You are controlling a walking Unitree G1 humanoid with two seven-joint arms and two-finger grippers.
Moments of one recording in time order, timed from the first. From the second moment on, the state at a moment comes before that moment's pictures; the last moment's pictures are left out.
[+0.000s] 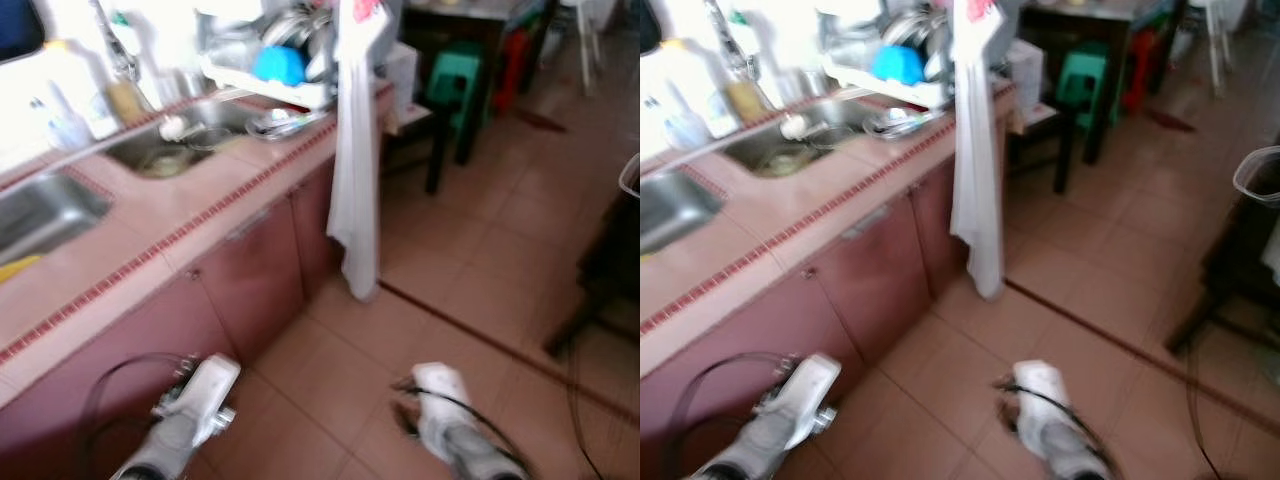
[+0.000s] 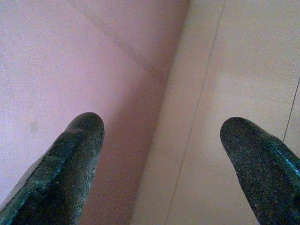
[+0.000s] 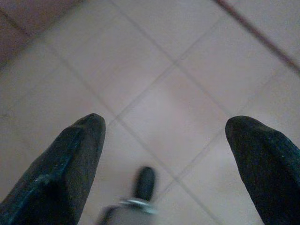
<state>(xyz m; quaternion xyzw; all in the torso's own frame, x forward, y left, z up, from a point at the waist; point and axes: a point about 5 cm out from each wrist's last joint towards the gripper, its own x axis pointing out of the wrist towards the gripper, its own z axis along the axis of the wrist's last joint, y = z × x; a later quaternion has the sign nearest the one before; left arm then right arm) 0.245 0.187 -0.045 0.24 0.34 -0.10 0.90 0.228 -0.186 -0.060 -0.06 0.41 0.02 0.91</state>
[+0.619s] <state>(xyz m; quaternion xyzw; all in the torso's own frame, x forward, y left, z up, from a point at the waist) 0.231 0.208 -0.052 0.26 0.37 -0.09 0.89 0.231 -0.163 -0.060 -0.05 0.41 0.04 0.91</state>
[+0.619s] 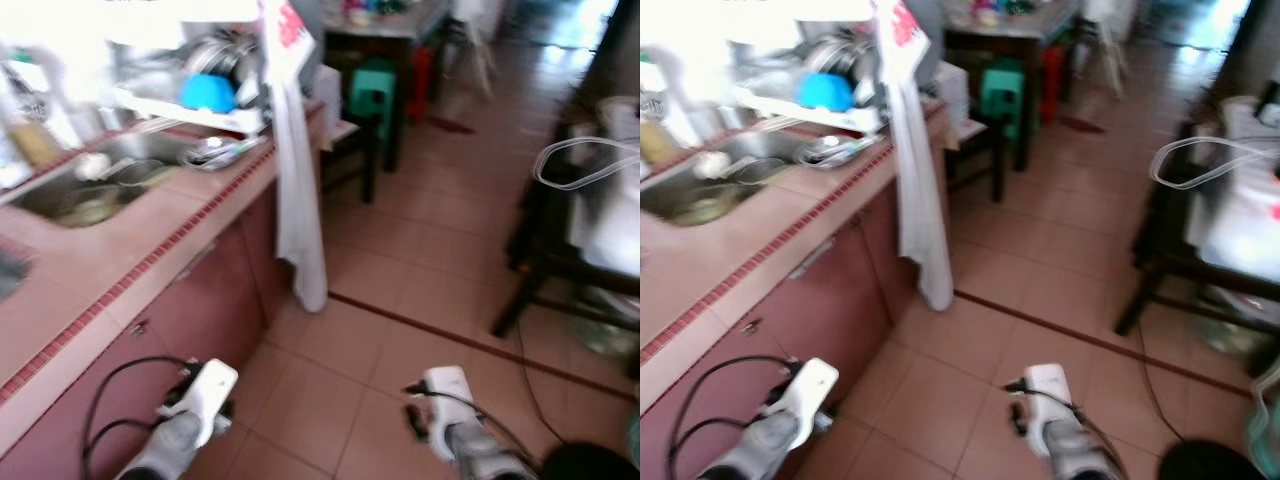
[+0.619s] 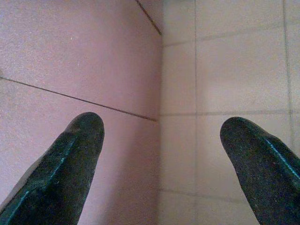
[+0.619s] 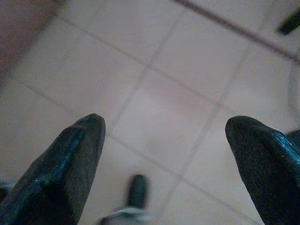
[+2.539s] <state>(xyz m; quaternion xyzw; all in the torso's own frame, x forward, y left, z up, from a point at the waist) 0.233 0.212 -0.050 0.27 0.37 -0.09 0.88 0.236 -0.149 -0.057 -0.05 0.40 0.06 0.91</state>
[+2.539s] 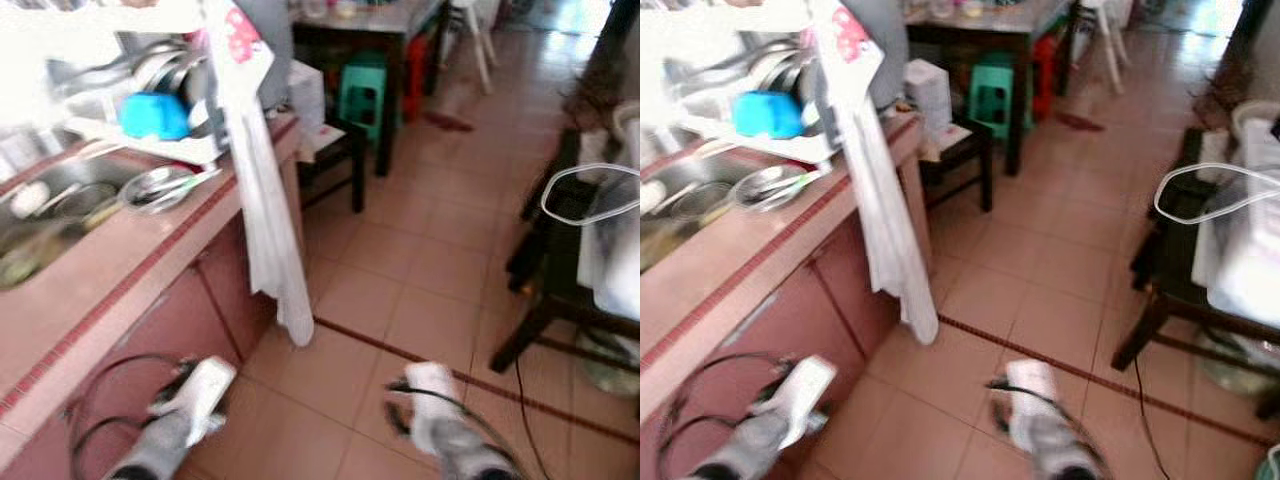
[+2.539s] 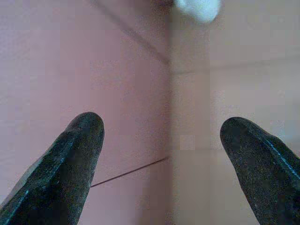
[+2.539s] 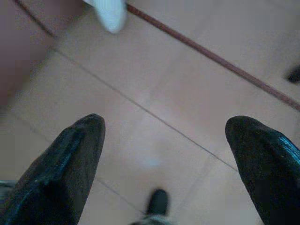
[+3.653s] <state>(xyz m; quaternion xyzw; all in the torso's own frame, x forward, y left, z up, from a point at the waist) 0.240 0.201 -0.047 0.27 0.36 -0.10 0.89 0.234 -0.165 -0.058 -0.06 0.41 0.05 0.91</state>
